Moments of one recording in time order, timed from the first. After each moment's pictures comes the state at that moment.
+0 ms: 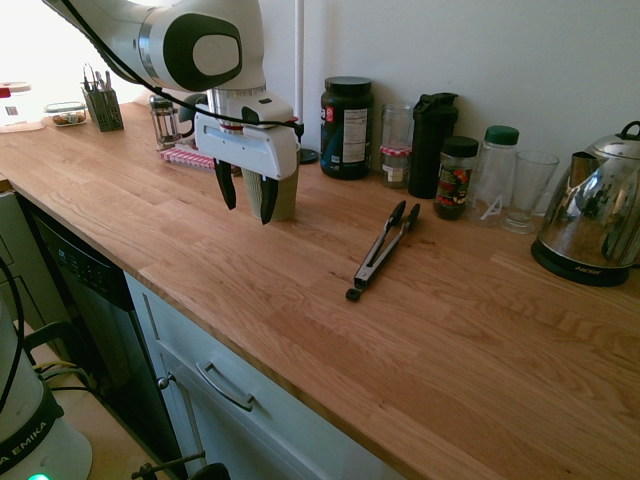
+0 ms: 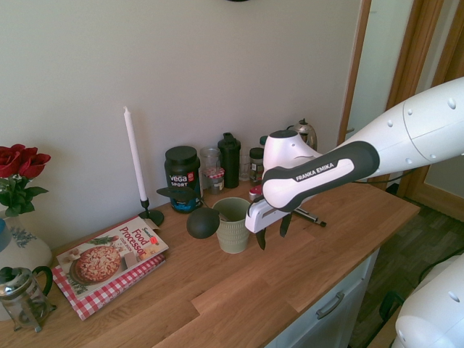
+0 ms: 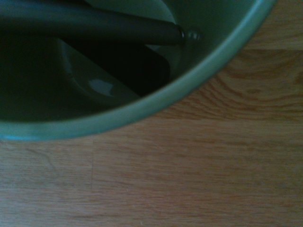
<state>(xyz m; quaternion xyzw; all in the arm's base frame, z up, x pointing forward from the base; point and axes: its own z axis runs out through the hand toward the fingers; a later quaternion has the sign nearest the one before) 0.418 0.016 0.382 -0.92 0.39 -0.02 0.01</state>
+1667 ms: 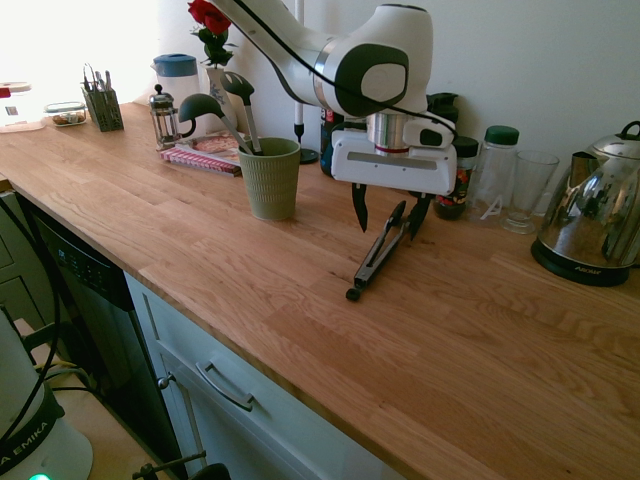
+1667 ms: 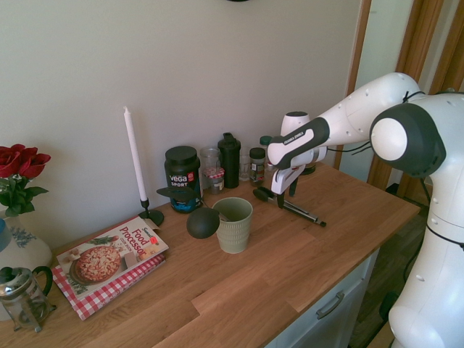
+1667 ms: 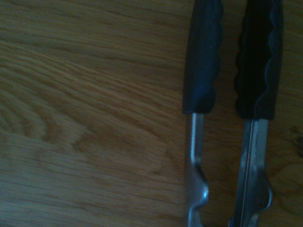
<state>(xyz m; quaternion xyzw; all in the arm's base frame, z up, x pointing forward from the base) 0.551 -0.192 0.360 -0.96 0.27 -0.04 -0.01</state>
